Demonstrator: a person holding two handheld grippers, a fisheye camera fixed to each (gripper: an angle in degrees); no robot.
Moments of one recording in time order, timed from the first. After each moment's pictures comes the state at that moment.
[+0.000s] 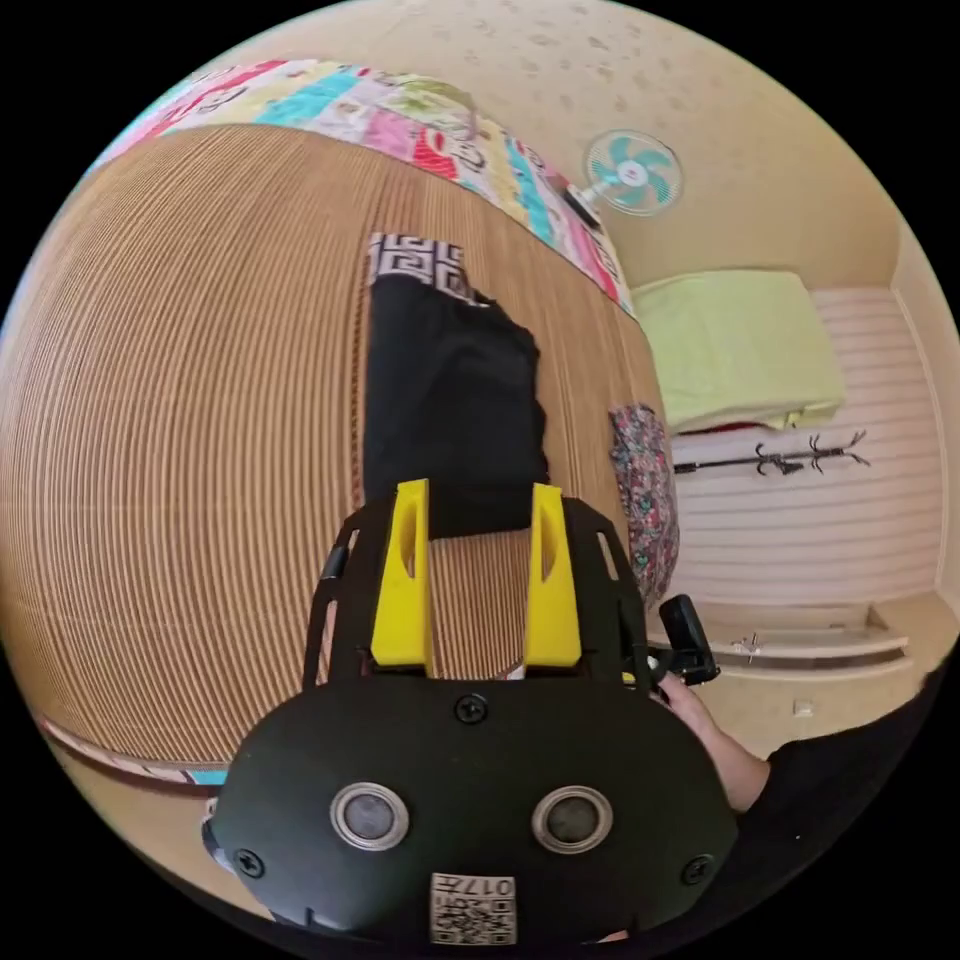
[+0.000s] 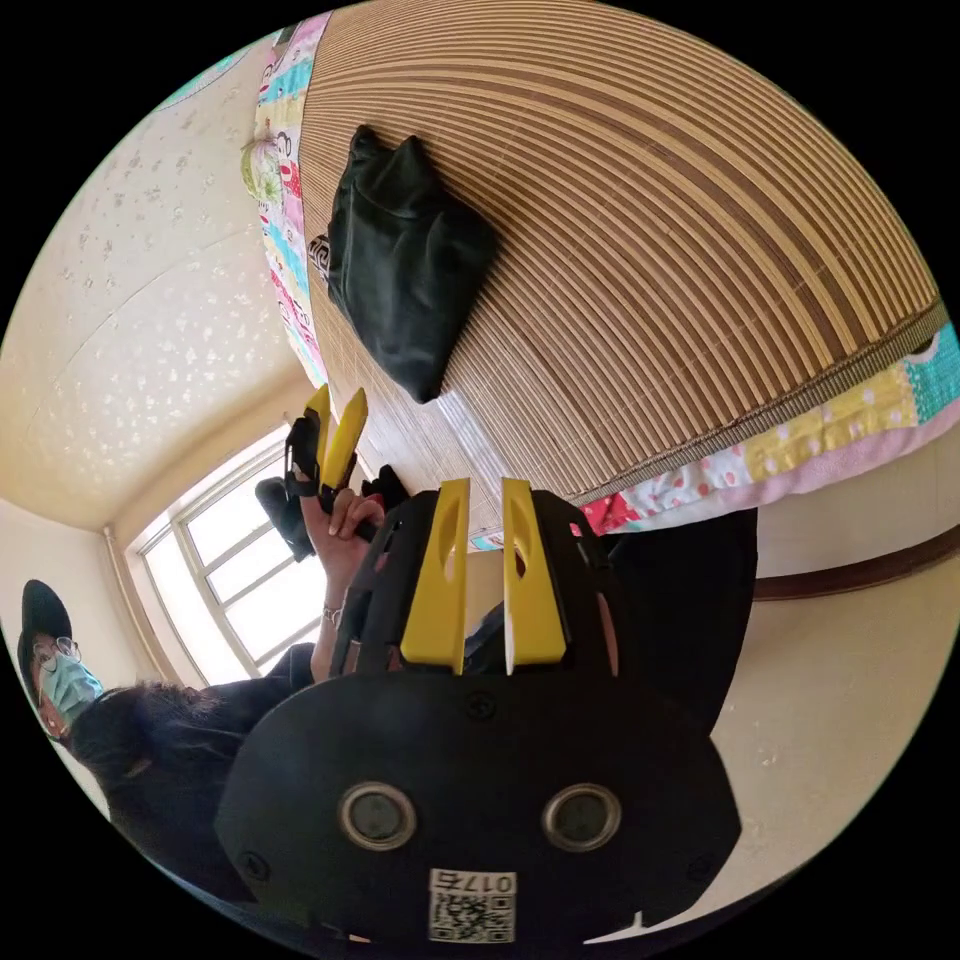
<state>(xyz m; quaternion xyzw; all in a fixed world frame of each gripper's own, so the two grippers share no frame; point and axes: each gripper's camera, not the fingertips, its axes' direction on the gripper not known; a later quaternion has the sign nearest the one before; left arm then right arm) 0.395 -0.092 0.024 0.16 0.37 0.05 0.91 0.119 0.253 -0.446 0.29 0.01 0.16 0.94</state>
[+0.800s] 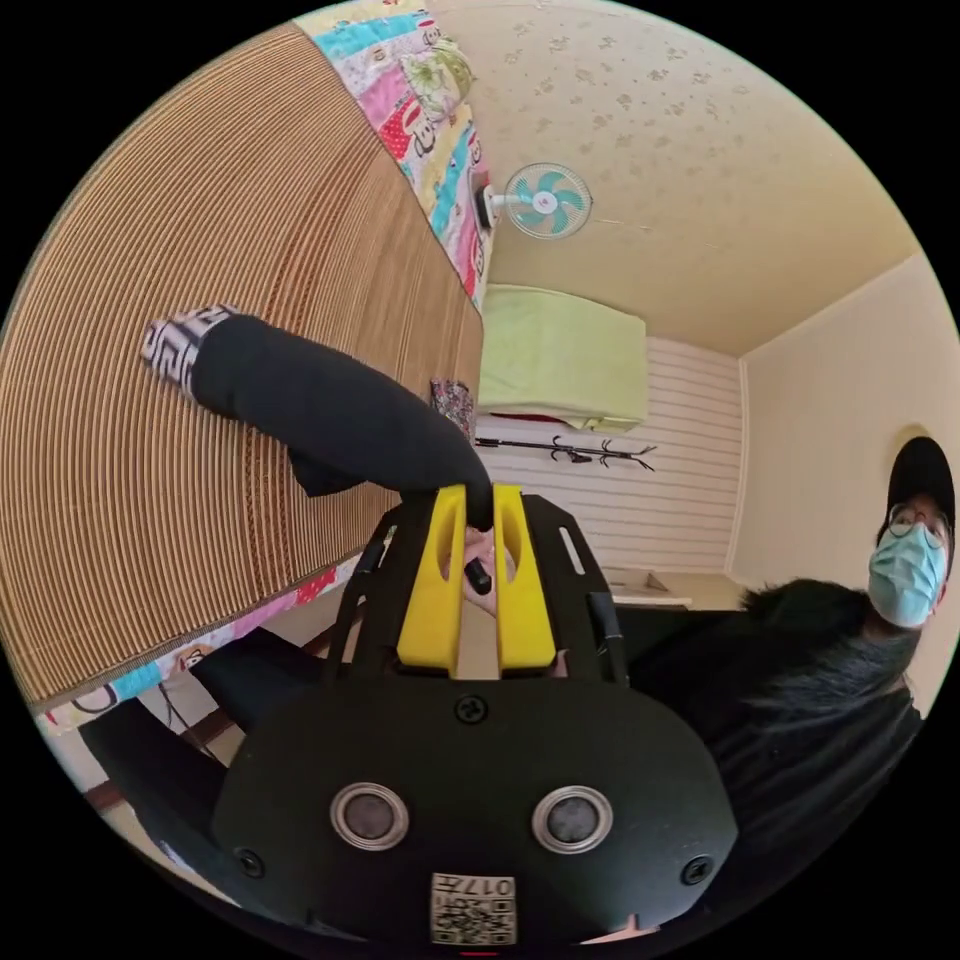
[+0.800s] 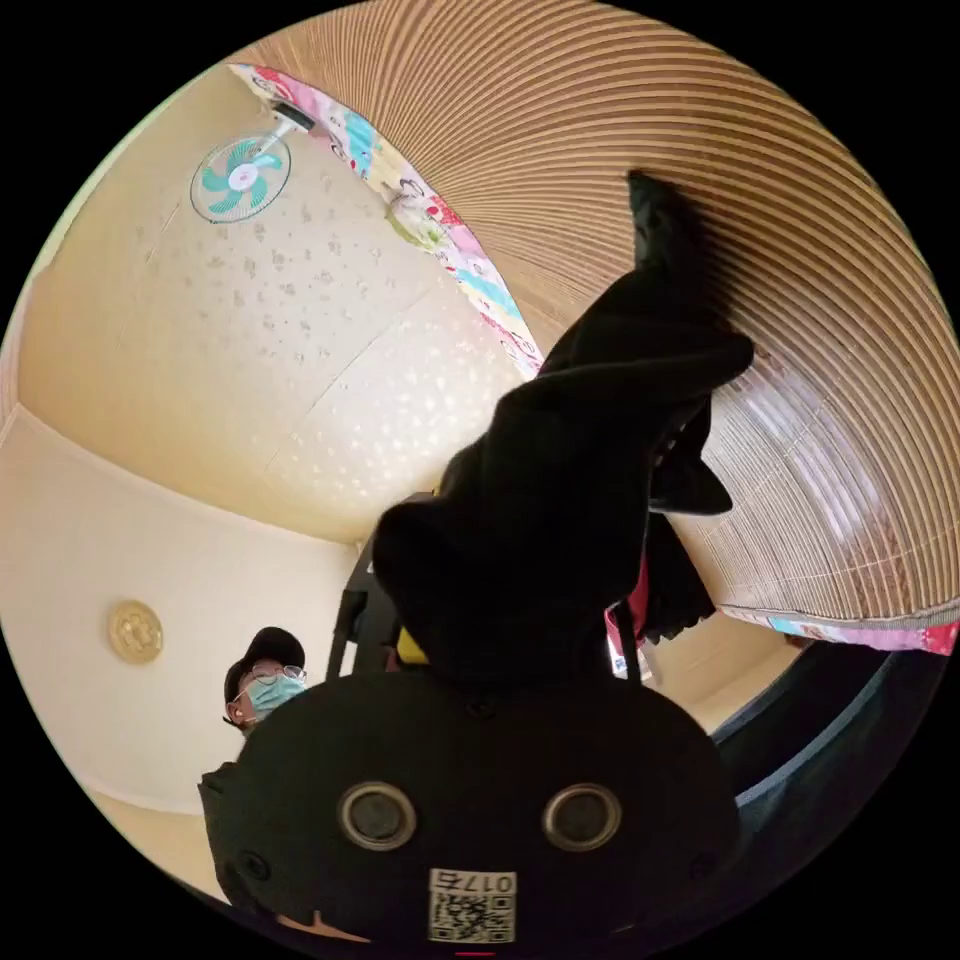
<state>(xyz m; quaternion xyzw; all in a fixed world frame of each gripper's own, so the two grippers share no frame) 0.275 -0.029 -0.024 0.06 0.64 0.13 0.75 0.083 0.139 -0.398 0.34 -0.35 0.02 0.87</state>
